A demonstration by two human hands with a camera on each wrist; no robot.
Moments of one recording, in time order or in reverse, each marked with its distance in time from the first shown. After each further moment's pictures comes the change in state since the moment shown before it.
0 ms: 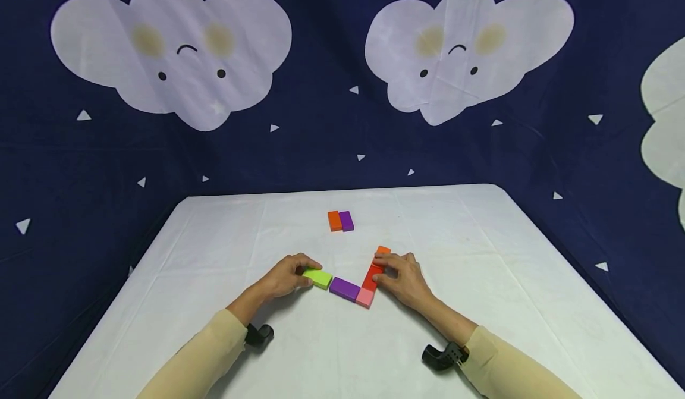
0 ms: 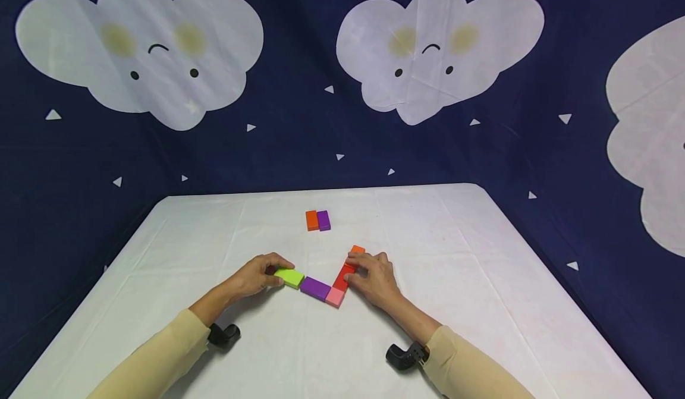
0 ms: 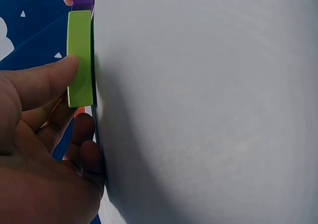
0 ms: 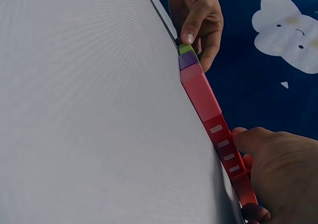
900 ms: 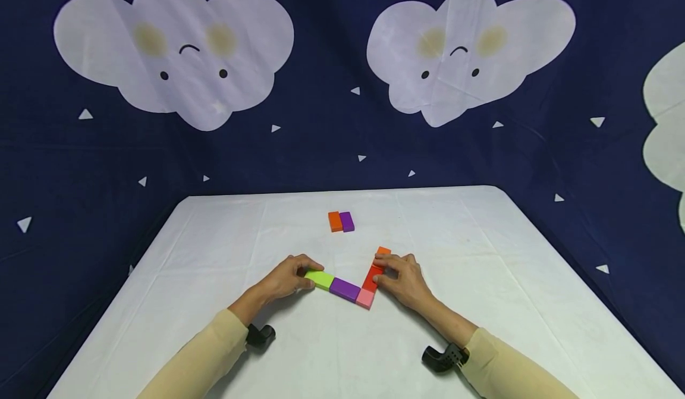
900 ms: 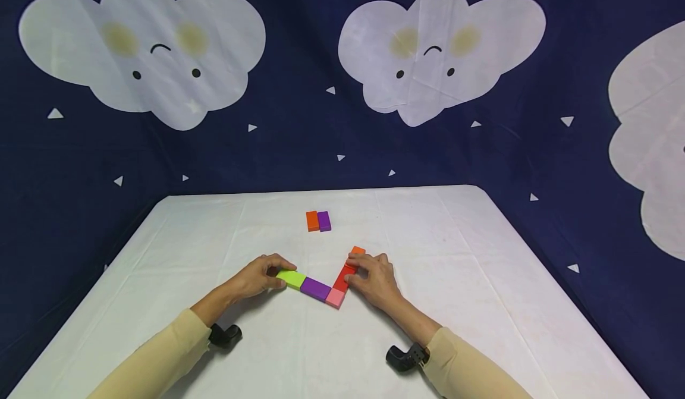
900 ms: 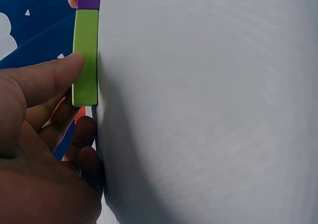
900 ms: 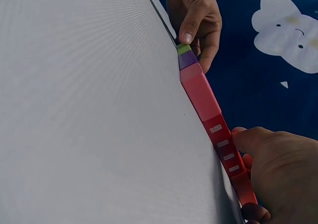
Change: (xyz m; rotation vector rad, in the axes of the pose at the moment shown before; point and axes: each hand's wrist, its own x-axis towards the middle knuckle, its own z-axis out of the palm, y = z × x) left_hand 0.000 0.002 0.002 -0.007 0.014 -0.024; right_hand 0.000 -0.003 -0.001 0.013 -0.004 0.005
